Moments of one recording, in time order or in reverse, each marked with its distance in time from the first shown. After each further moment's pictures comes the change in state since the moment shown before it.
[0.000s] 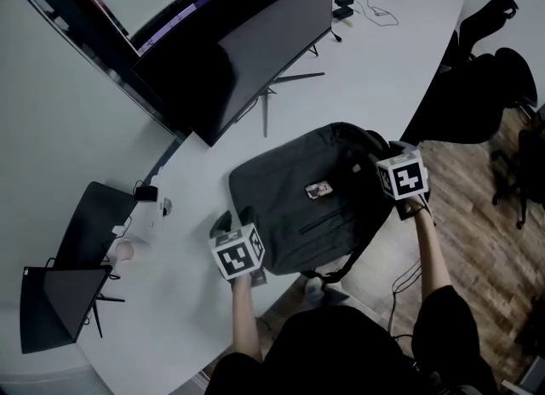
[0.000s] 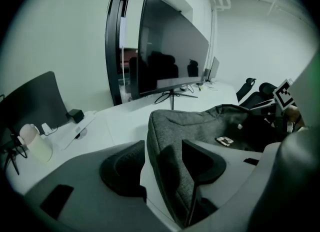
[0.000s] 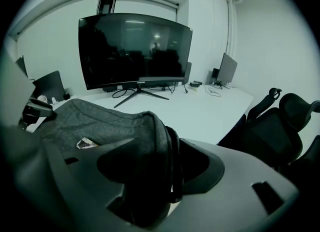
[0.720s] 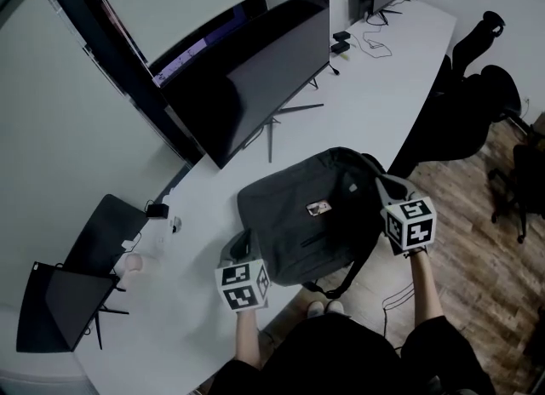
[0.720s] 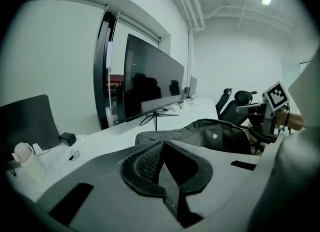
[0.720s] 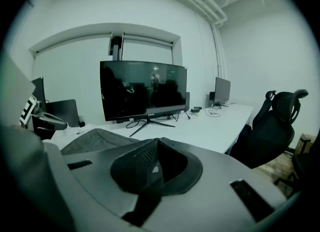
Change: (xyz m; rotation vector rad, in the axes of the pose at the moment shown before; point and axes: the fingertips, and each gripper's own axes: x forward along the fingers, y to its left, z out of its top) left arm -0.069 -0.031 0.023 0.134 -0.240 -0.137; right arm -0.099 0.032 0.023 0.052 -0.365 0.031
